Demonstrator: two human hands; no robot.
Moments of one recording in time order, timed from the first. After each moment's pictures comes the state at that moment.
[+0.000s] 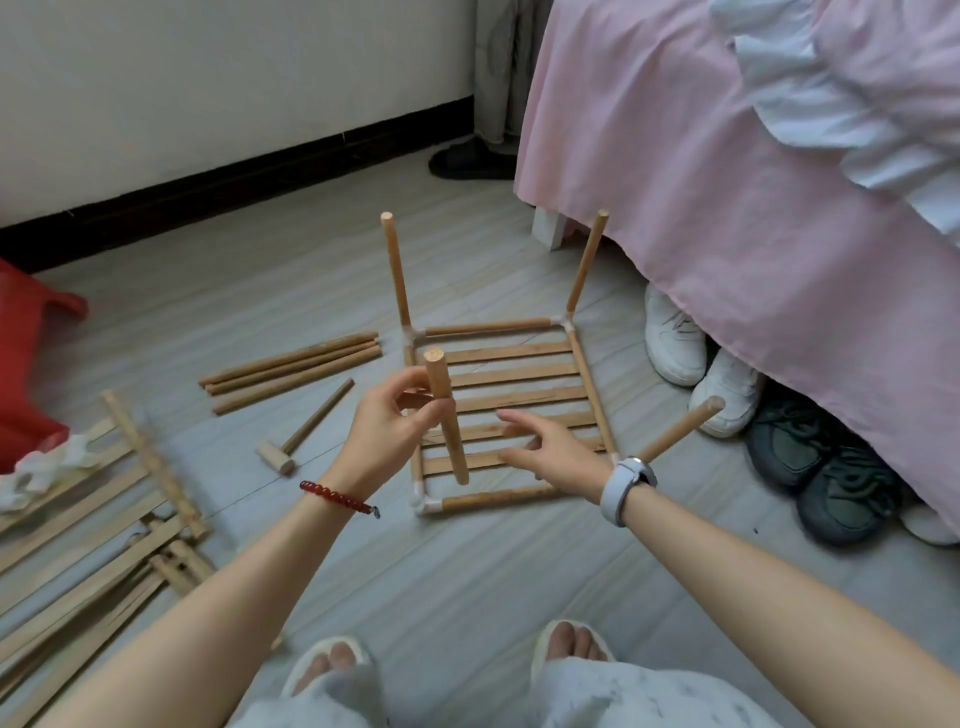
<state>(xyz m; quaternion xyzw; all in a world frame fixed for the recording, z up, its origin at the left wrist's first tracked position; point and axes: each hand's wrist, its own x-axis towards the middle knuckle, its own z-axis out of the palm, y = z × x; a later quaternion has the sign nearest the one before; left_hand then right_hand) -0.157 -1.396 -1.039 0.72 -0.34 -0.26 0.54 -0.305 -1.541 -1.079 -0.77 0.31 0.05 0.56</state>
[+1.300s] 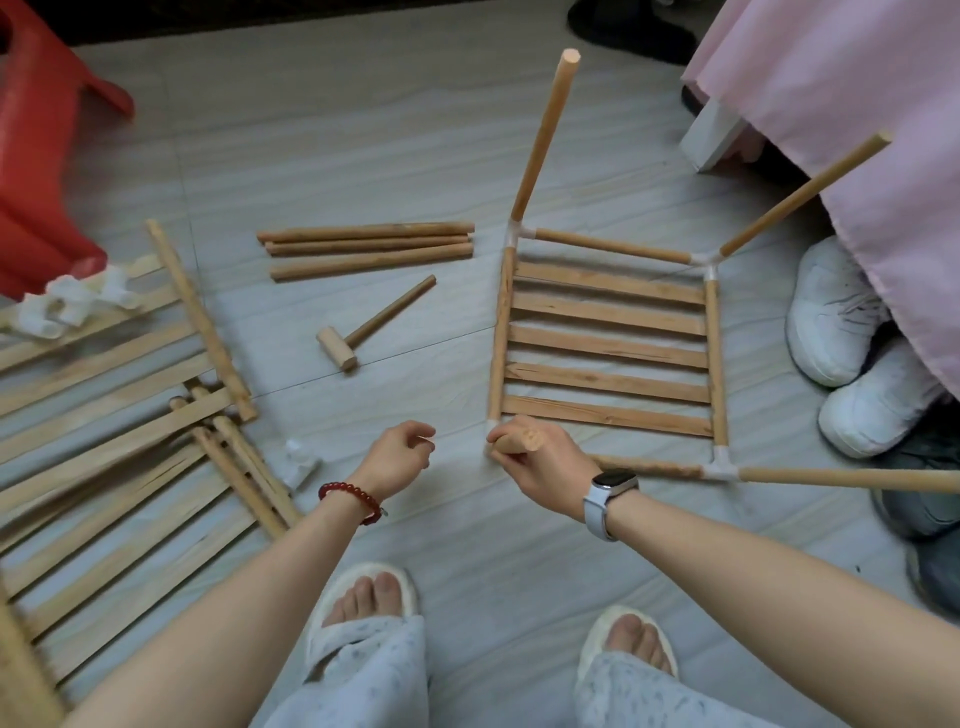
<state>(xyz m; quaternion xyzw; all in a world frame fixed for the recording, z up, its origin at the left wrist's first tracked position) -0.105 -1.302 -1.238 0.80 -0.07 -0.46 0.37 -0.224 -1.470 -1.204 -0.94 0.09 0.12 0.29</state>
